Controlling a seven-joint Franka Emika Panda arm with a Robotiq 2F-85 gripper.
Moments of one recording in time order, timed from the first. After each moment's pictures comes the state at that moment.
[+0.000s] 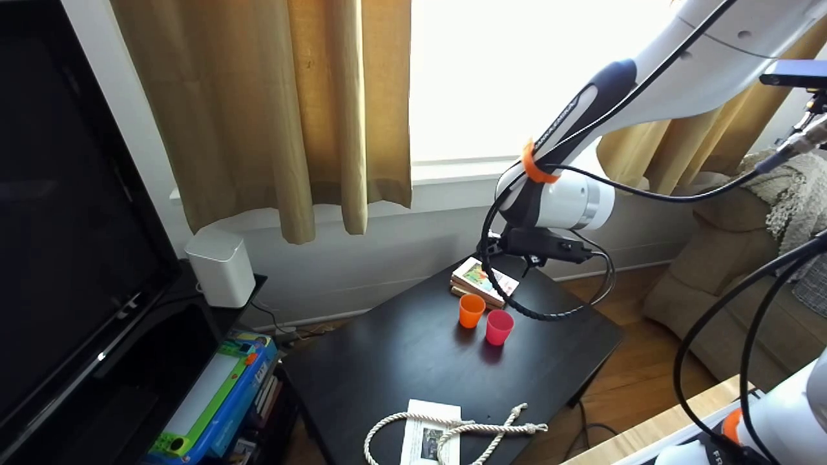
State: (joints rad) arm 0.04 0.26 0.07 -2.56 0.35 2.92 0.13
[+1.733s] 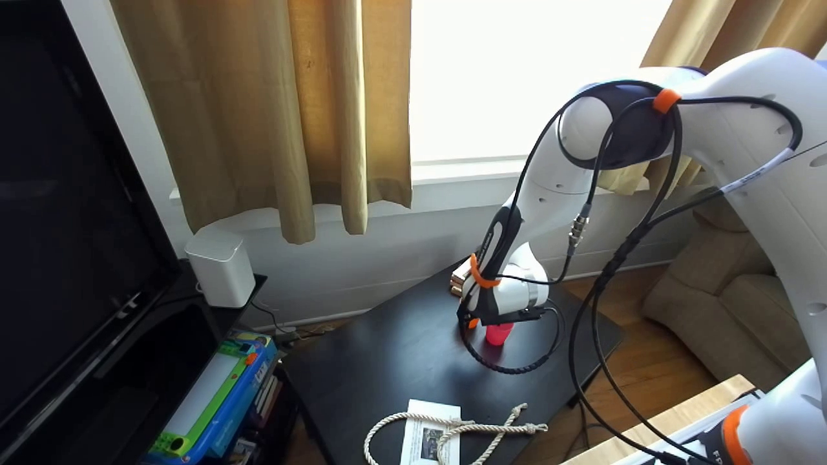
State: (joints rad) arm 0.14 1.02 -0.02 -2.10 0.16 3.17 0.12
